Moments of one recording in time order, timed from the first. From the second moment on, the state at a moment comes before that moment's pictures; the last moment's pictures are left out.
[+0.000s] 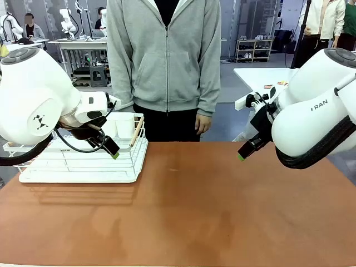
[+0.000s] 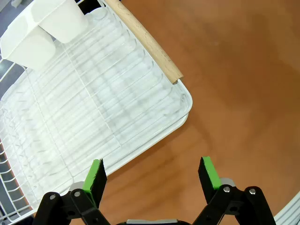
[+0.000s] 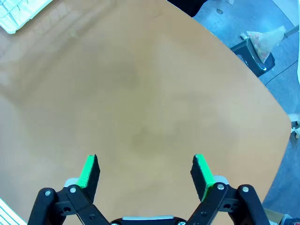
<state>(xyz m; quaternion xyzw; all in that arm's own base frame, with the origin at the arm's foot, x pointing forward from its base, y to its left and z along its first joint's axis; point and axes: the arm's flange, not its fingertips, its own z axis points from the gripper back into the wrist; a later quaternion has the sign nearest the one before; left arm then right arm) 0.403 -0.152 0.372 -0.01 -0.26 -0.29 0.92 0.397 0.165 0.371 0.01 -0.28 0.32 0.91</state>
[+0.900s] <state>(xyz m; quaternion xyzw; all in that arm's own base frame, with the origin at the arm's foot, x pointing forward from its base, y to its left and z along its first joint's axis) 0.404 -0.153 0.374 -0.02 -0.26 -0.29 0.92 0.398 0.166 0.374 0.02 -0.28 0.31 0.91</state>
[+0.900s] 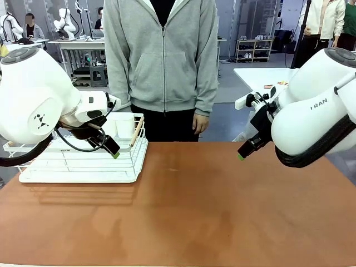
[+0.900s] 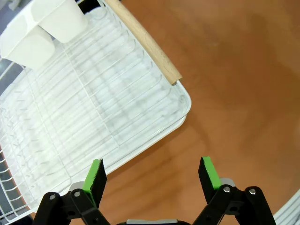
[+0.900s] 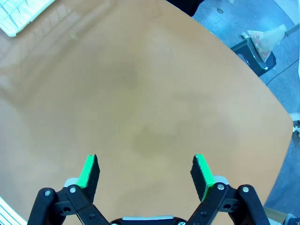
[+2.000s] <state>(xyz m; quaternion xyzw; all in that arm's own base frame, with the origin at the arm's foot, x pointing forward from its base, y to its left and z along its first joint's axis) 0.412 0.090 0.449 -0.64 -0.14 0.06 0.76 0.418 -0.040 0.451 0.62 -0.15 0.00 0.77</state>
